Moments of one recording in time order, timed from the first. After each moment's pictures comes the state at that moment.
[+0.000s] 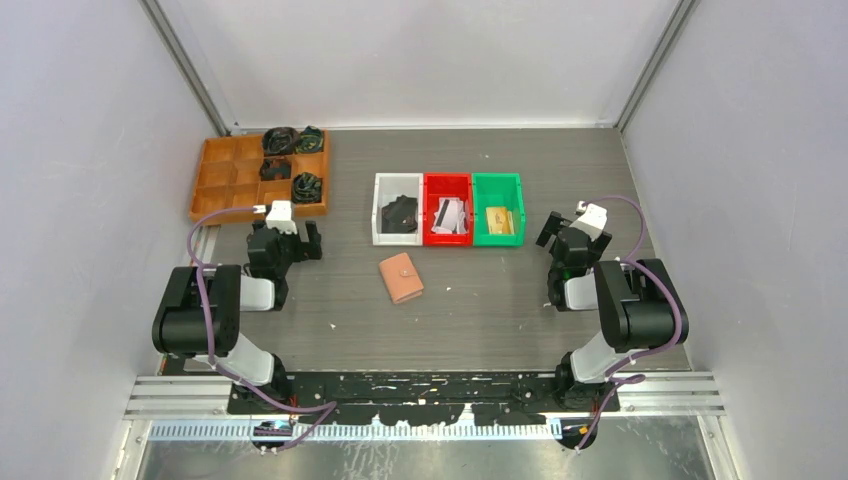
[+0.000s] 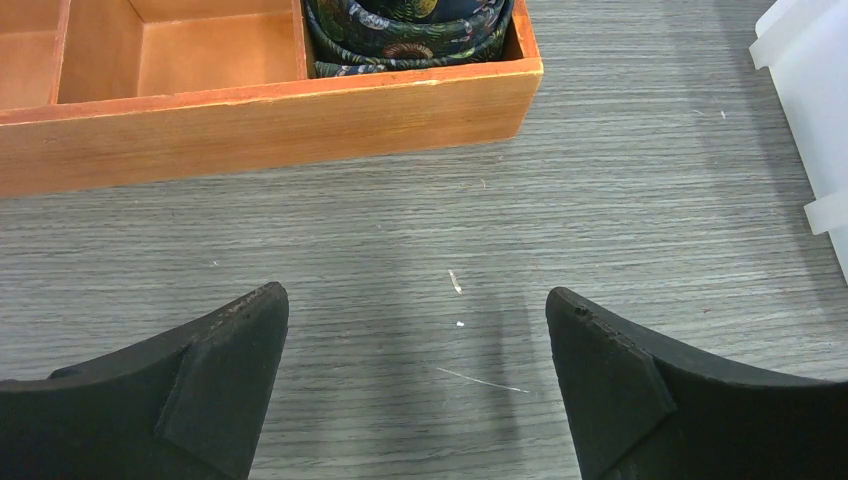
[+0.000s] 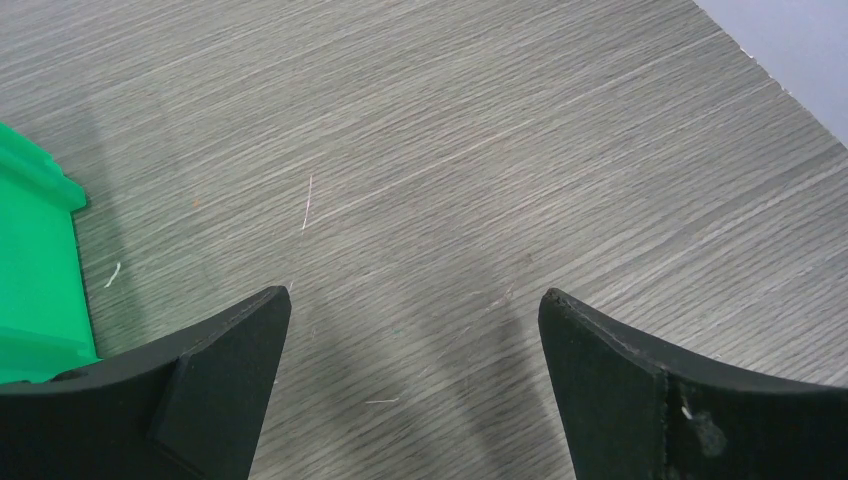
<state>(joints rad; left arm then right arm) 0.03 1.56 0.35 0.88 0.10 0.00 0.03 1.58 0.33 0.93 0.46 0.20</state>
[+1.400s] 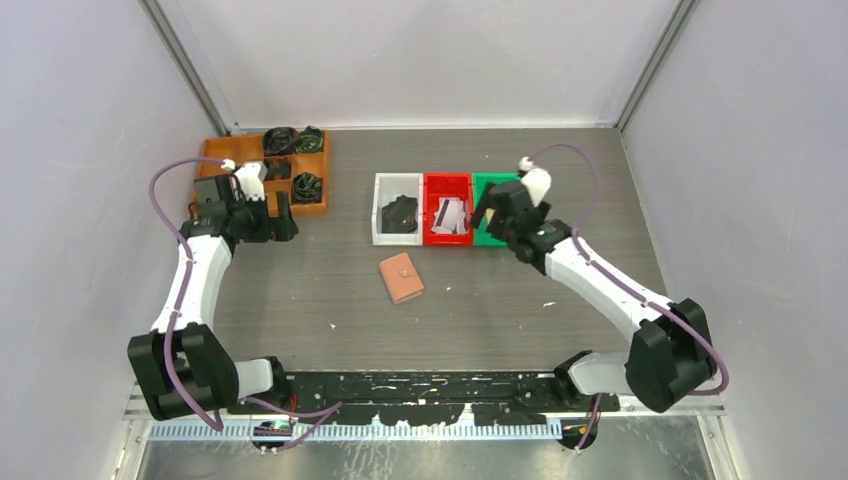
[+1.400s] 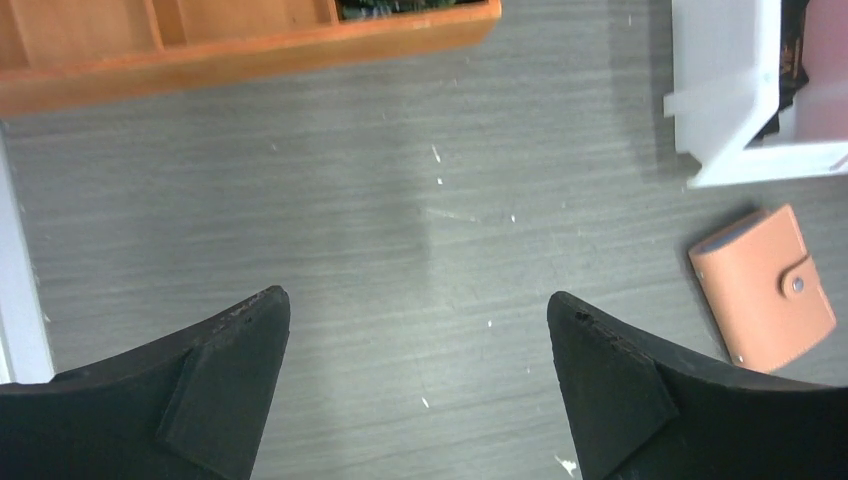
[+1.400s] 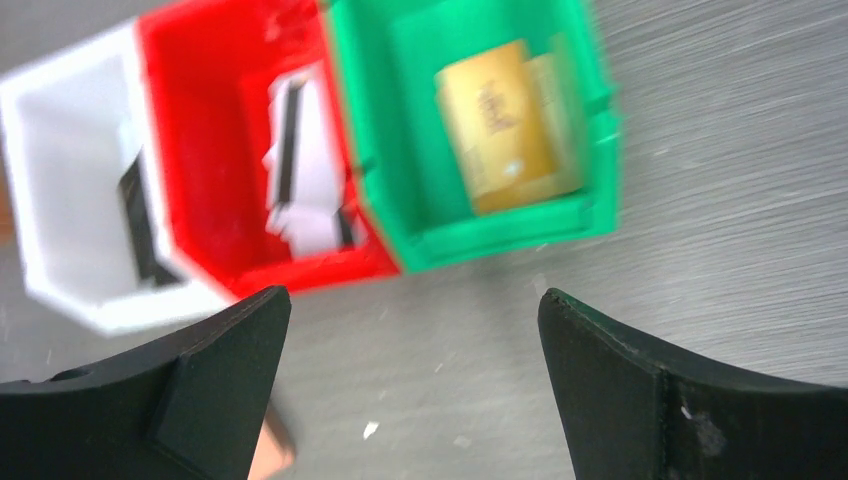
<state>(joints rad) 0.19 1.26 0.98 -0.50 0.31 0.10 0.44 1.30 0.95 -0.35 0.41 0.70</state>
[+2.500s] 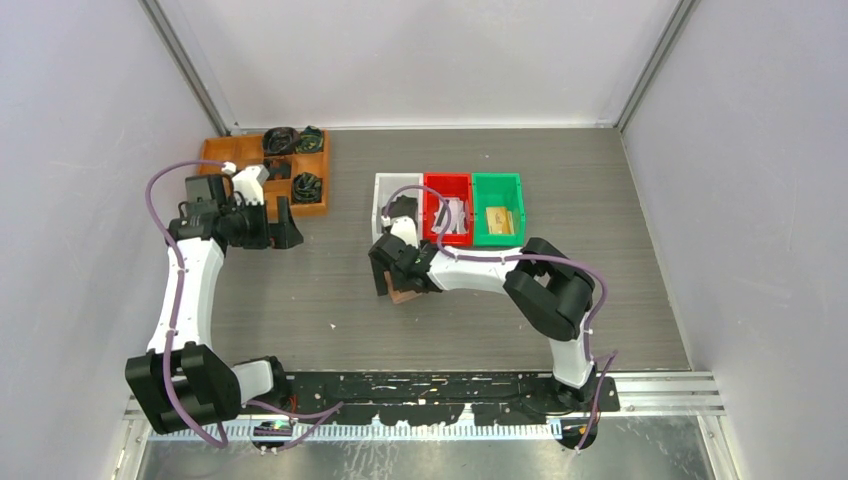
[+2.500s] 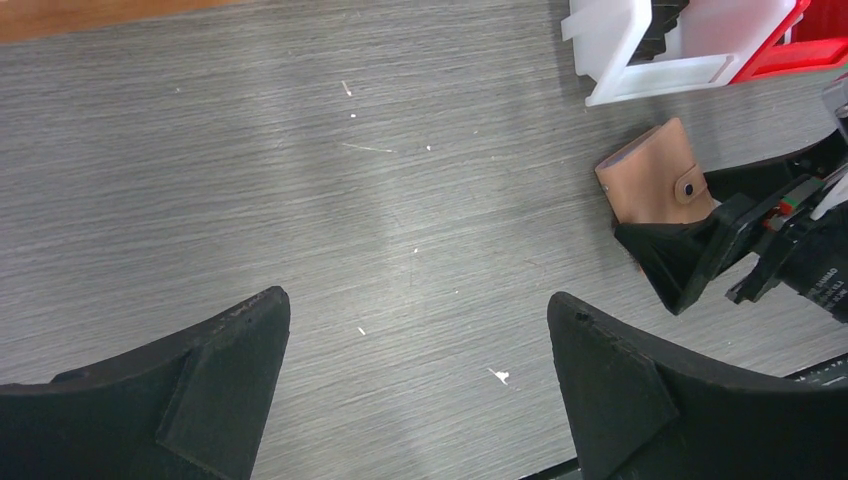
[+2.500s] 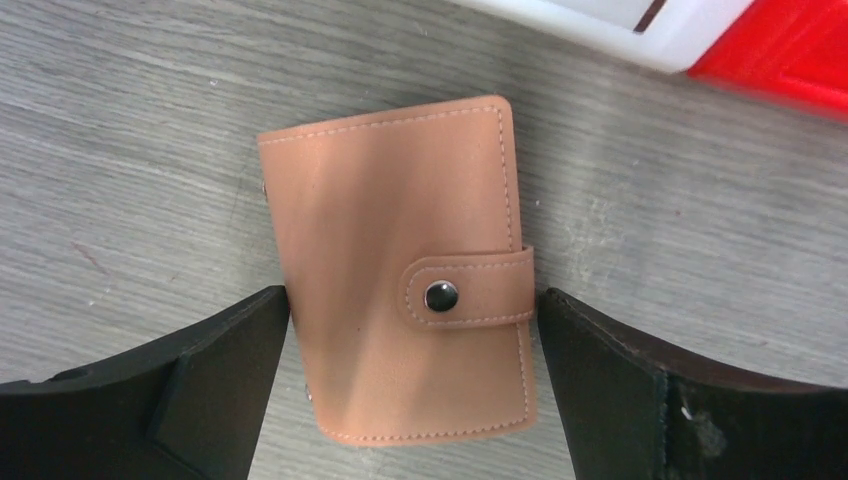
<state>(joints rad) 0.21 1.20 1.06 -0.78 0.45 0.13 1.00 1.92 1.23 -0.32 0.36 0.65</state>
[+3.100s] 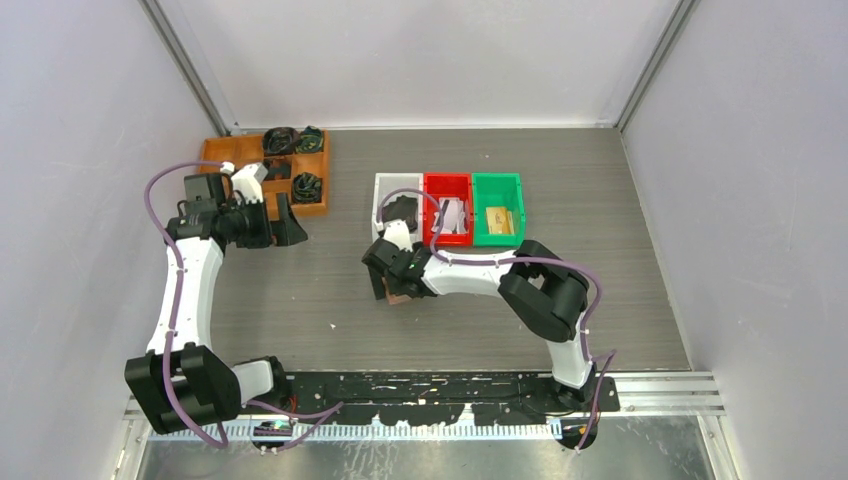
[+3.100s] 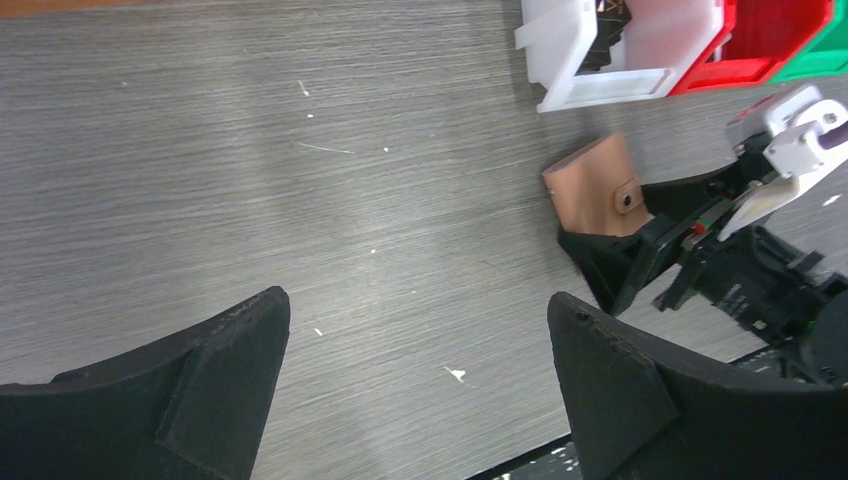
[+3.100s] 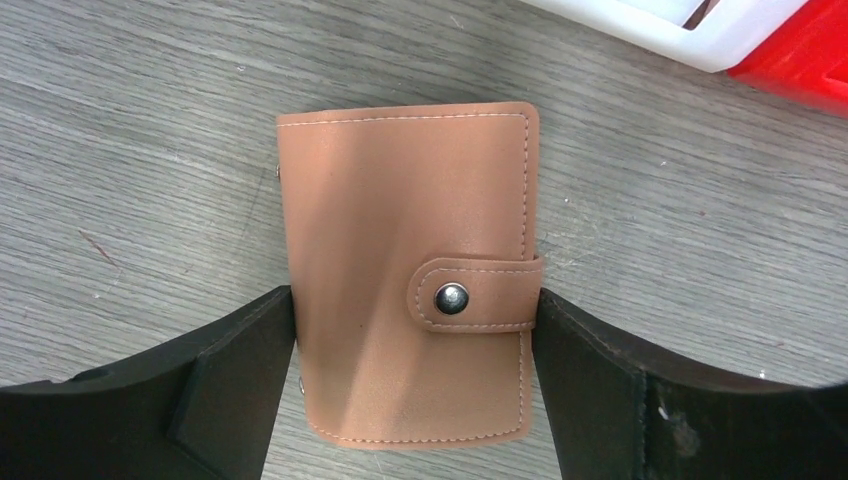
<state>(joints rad) 0.21 1.20 1.08 -0.79 0.50 0.08 1.05 1.95 1.26 -0.34 0.40 0.63</state>
